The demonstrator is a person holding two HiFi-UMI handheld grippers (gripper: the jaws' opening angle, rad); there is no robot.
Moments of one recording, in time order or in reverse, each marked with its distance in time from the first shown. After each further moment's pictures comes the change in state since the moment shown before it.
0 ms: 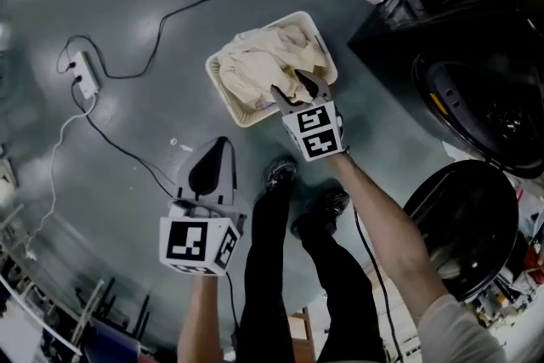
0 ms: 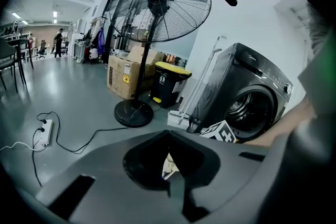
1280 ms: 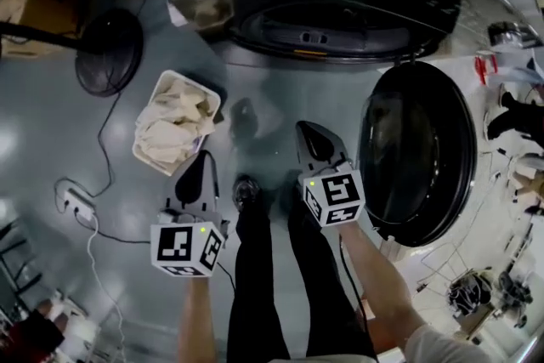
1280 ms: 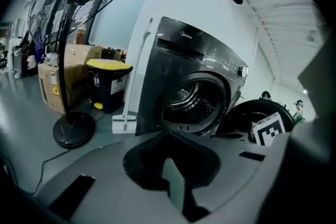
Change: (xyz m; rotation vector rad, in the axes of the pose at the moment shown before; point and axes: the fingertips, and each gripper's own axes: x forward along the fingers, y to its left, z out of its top) left arm 0.055 -0.275 0.022 0.307 0.105 -0.428; right arm -0.371 -0.150 -0.097 0.514 -0.292 -0.556
